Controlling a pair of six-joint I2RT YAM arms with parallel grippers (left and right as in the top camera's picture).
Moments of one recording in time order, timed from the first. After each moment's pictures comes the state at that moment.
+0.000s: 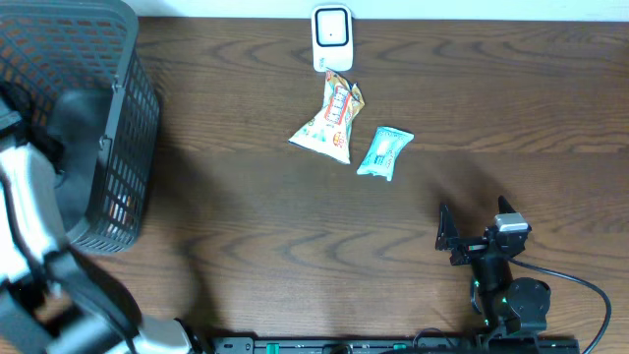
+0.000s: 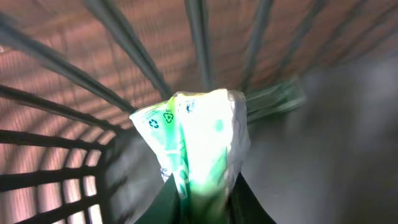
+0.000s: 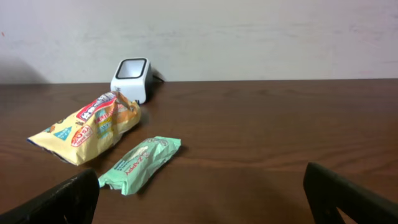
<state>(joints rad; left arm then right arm) 0.58 1.66 1.36 -0.71 -0.38 -0.51 0.04 0.01 0.01 -0.07 -0.09 0.07</state>
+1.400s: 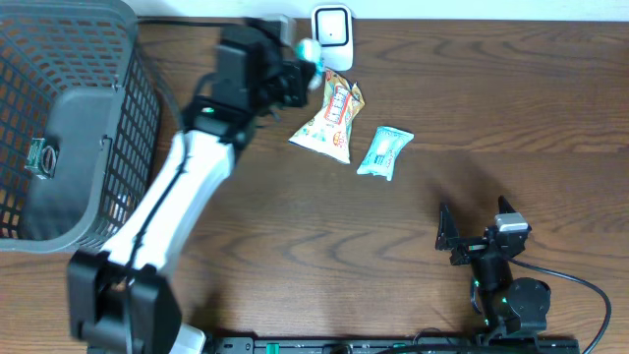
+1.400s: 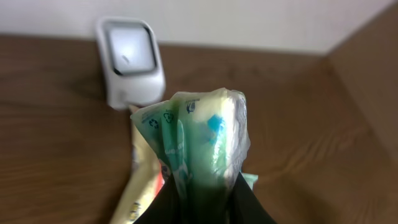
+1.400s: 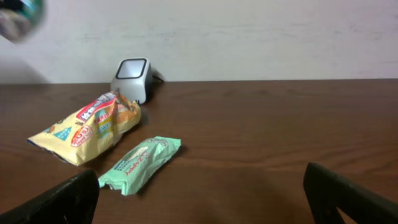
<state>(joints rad) -0.34 1.68 1.36 -0.25 0.32 -0.36 0.04 0.01 0.01 -0.07 -0.09 0.07</state>
